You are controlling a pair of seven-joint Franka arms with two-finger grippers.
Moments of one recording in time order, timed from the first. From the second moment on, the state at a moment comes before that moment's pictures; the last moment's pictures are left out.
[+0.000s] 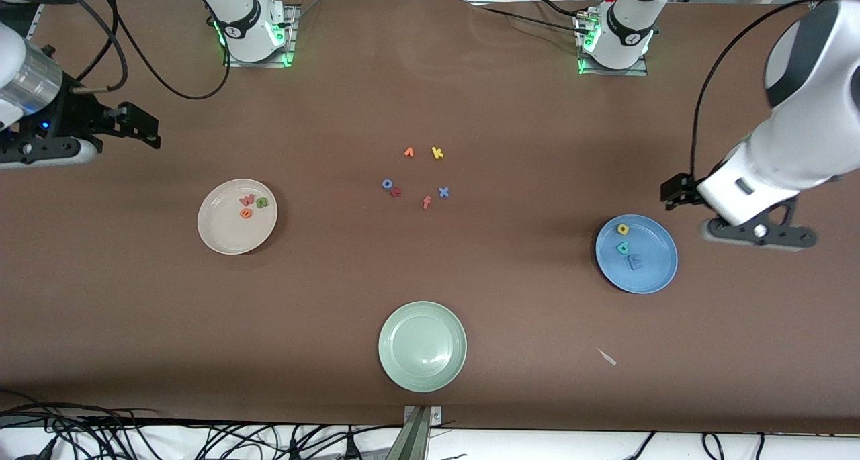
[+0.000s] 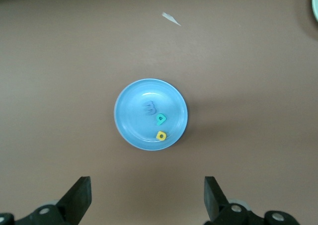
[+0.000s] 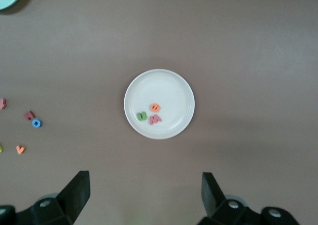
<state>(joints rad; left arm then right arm) 0.37 0.37 -0.69 -1.29 0.32 1.50 -0.17 0.11 0.02 -0.02 -1.61 0.00 1.57 0.00</state>
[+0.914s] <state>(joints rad) 0.00 -0.08 -0.08 -1.76 0.08 1.71 -0.06 0.10 0.01 0.00 -1.57 0.00 1.53 0.00</state>
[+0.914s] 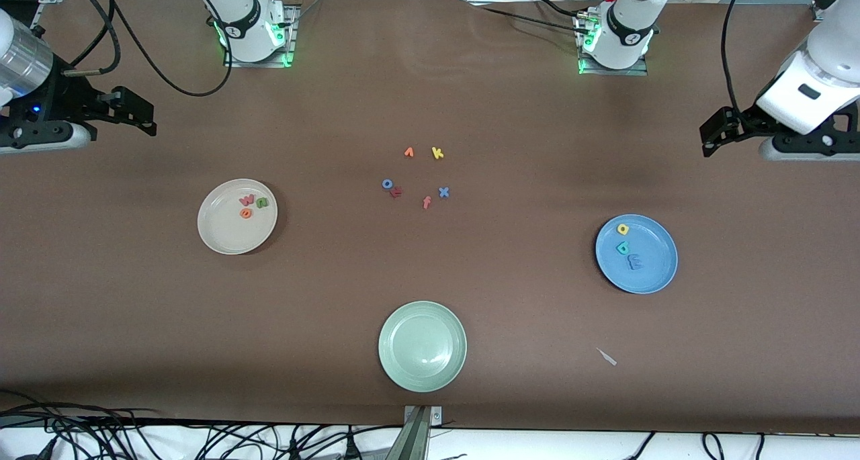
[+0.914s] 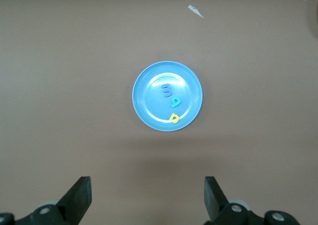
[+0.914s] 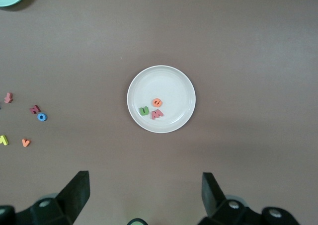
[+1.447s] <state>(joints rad) 0.00 -0.09 -0.07 -1.78 0.04 1.69 -0.02 0.10 0.02 -0.01 -1.57 0.00 1.51 -0.01</state>
